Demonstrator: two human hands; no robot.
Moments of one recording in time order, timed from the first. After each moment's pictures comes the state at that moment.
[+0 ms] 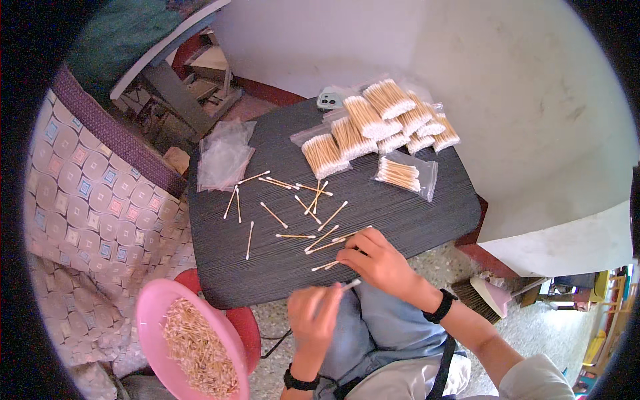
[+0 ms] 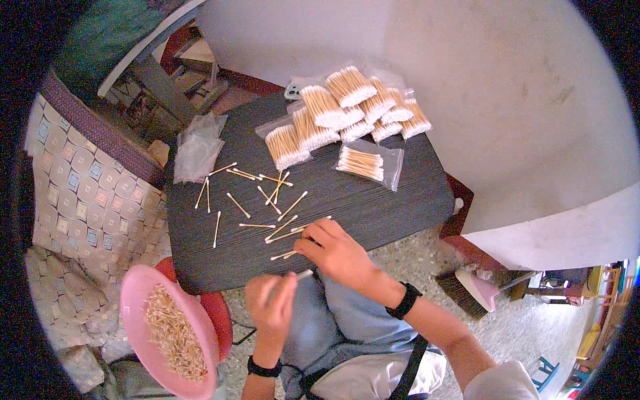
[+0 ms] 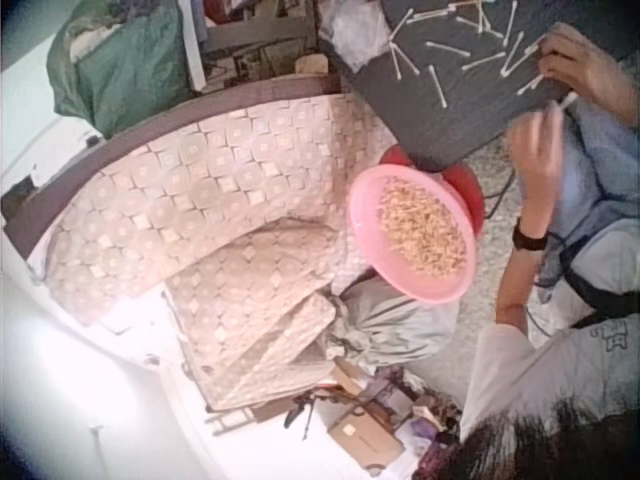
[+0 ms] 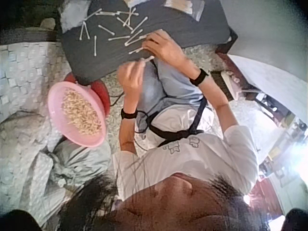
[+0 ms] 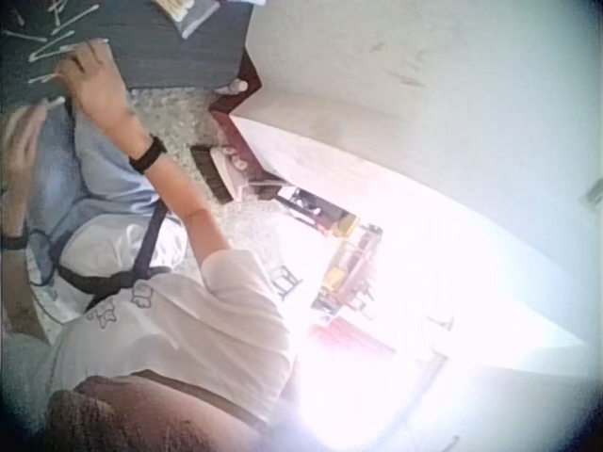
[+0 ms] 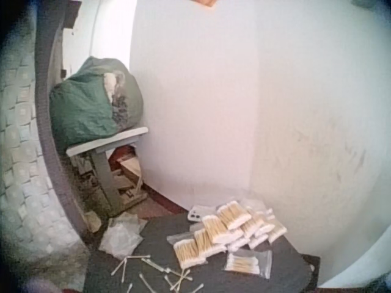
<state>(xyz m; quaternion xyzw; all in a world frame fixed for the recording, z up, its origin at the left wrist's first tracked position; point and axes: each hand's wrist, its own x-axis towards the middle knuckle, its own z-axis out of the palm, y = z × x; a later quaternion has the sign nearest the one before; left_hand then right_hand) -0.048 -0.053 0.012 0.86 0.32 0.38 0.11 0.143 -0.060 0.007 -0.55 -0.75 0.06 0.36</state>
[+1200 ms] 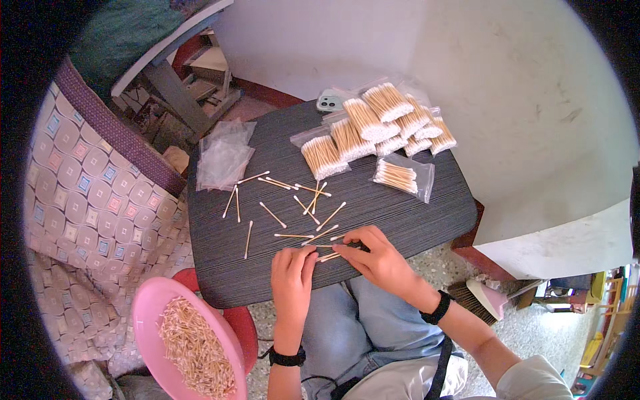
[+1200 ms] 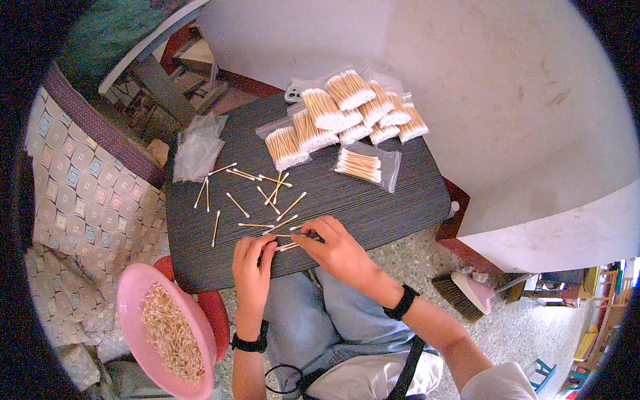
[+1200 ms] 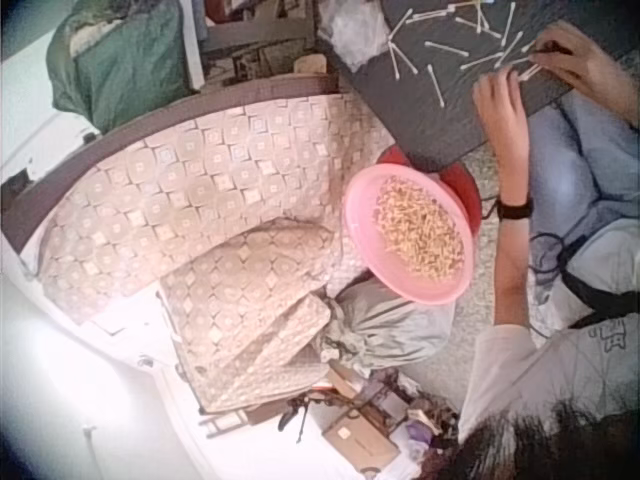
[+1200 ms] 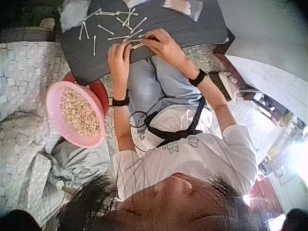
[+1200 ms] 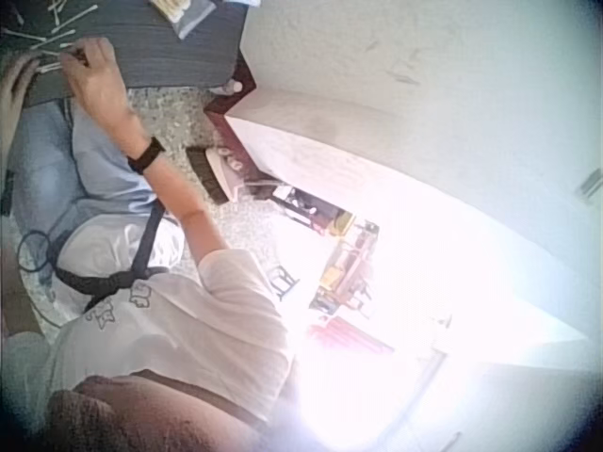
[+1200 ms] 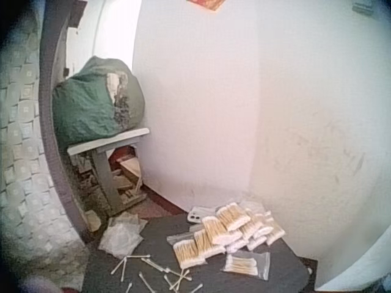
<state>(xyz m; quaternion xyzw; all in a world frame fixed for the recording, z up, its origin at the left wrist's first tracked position) -0.040 0.004 0.006 0.83 0.40 0.33 0.22 0.144 -0.062 0.006 -0.56 -0.72 0.11 0.38</state>
